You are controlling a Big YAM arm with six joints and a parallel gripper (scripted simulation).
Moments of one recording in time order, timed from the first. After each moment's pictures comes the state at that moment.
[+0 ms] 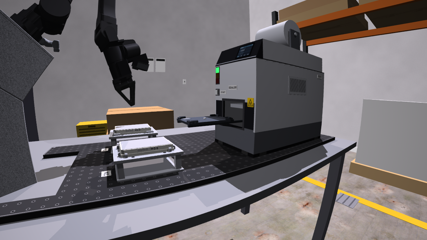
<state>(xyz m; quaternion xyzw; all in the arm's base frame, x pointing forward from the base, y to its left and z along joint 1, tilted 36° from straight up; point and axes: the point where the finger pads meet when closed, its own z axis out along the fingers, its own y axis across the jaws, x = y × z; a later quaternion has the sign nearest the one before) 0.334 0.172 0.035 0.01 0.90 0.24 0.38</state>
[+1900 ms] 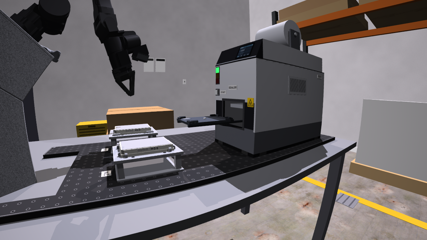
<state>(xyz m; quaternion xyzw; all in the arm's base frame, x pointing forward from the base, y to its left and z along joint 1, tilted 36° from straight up) 0.321 0.157 0.060 0.01 0.90 0.24 0.38</state>
